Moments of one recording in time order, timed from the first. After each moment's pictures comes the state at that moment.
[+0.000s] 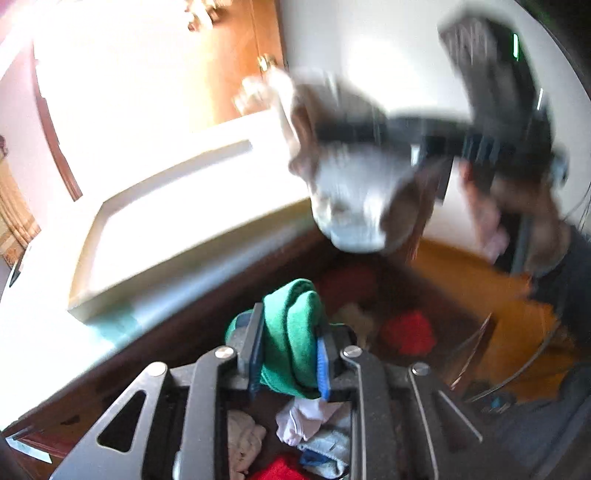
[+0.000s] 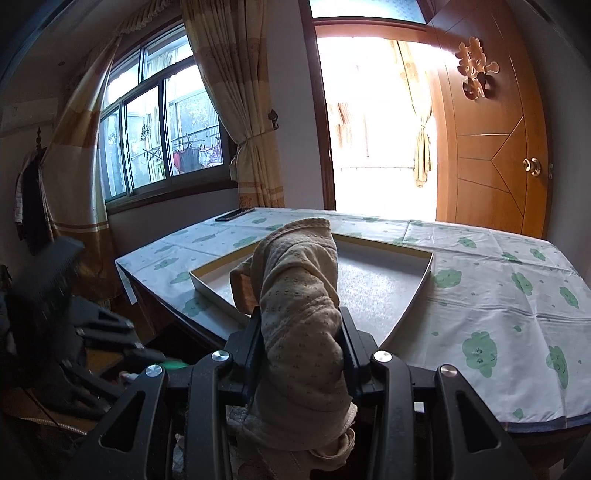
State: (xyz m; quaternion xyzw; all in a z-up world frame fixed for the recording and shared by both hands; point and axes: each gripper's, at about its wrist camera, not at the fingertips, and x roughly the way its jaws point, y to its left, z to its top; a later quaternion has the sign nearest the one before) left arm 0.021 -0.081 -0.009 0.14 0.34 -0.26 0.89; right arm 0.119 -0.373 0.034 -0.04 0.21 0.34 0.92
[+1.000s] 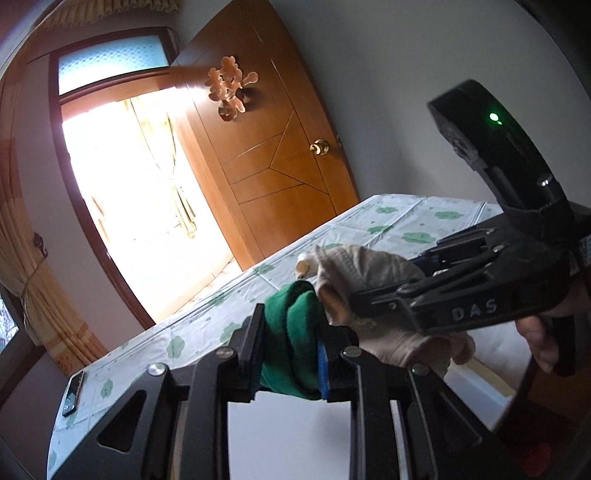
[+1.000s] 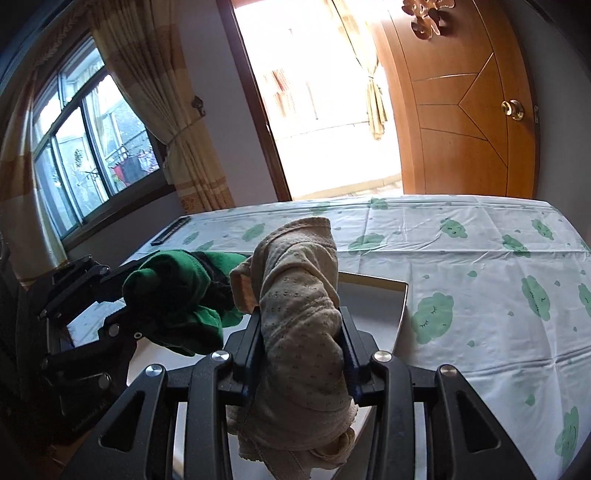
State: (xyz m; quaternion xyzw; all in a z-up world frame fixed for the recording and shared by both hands) left arm 0.191 -0.104 0.043 0.22 0.16 -0.18 0.95; right arm 0.304 -0.345 0.047 0.03 0.31 0.26 0.91
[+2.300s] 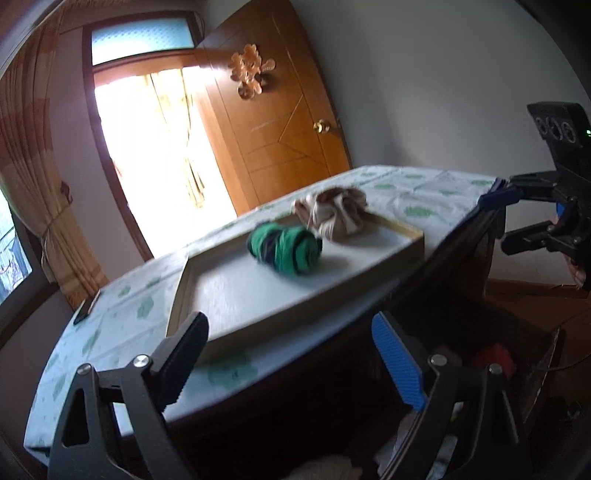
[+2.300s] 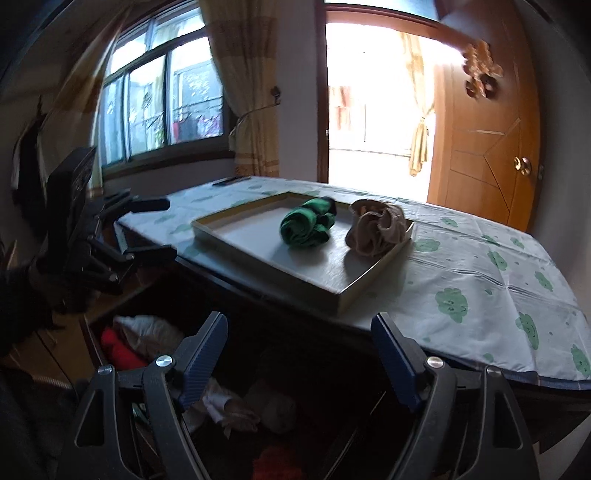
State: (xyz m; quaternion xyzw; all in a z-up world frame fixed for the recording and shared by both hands) left arm 0.010 -0.017 -0.014 0.18 0.21 -0.16 0.95; right arm 0.074 -0.386 -0.001 -0.11 0.23 0.32 0.91
